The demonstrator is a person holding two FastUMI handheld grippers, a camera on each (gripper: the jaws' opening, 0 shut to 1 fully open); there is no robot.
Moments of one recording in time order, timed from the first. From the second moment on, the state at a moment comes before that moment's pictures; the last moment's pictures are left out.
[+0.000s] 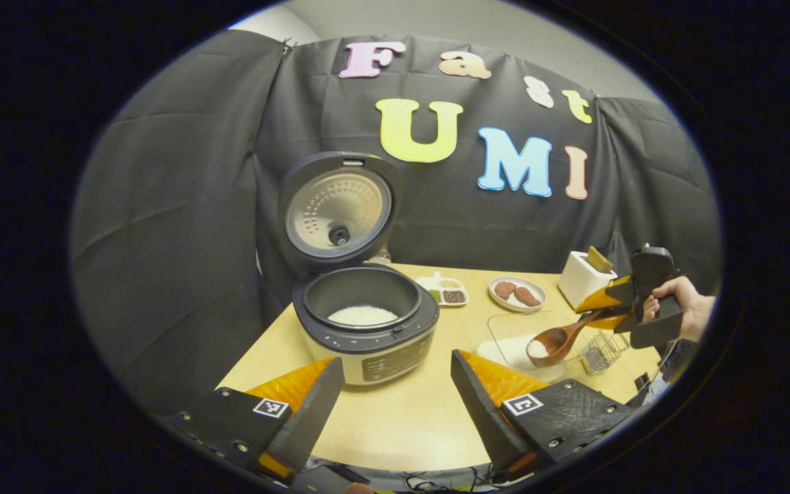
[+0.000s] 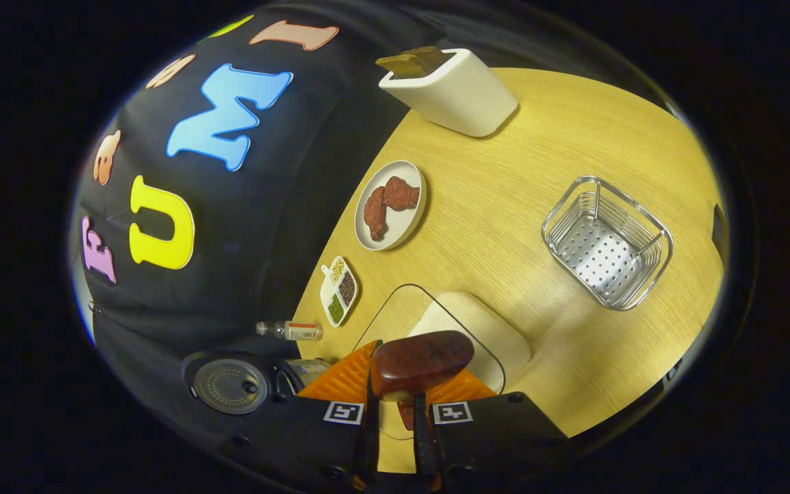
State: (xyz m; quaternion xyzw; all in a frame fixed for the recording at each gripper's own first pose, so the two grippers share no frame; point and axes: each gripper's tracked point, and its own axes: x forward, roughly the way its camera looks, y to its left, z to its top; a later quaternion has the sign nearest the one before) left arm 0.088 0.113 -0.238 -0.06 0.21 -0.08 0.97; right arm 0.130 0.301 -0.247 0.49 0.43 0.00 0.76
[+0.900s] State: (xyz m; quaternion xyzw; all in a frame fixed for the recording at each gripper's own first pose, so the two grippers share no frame) left arm 0.085 0.134 -0.245 -0.07 0.22 -0.05 0.97; right arm 0.159 0.419 -0.146 0.56 0.41 0.11 0.71
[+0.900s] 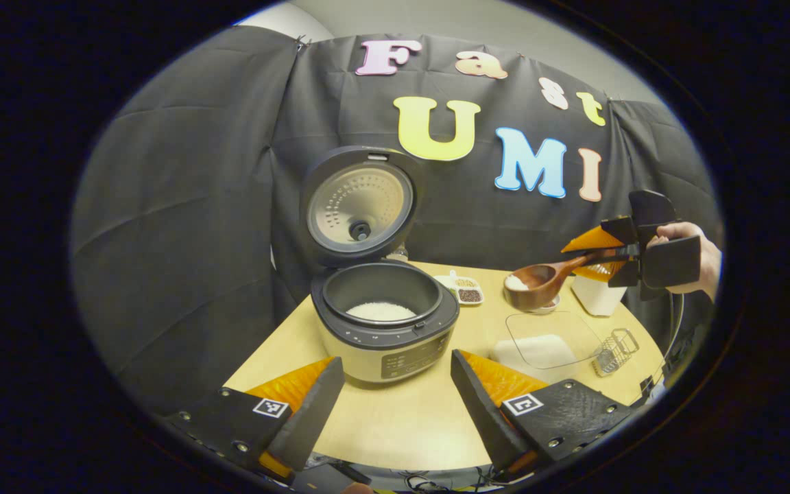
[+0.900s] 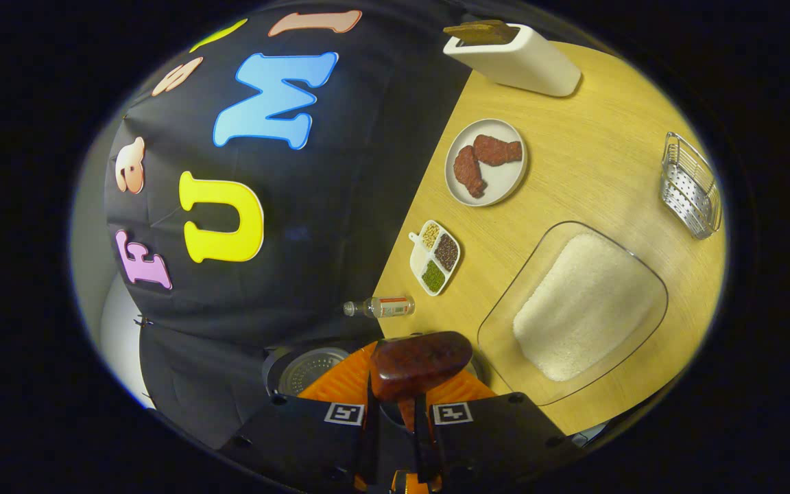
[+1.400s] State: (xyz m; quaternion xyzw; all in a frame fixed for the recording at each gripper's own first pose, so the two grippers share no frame) left arm 0.079 0.141 -0.247 -0.08 0.23 -0.01 0.97; right arm 0.180 0.512 -0.107 0.54 0.40 0.17 0.72
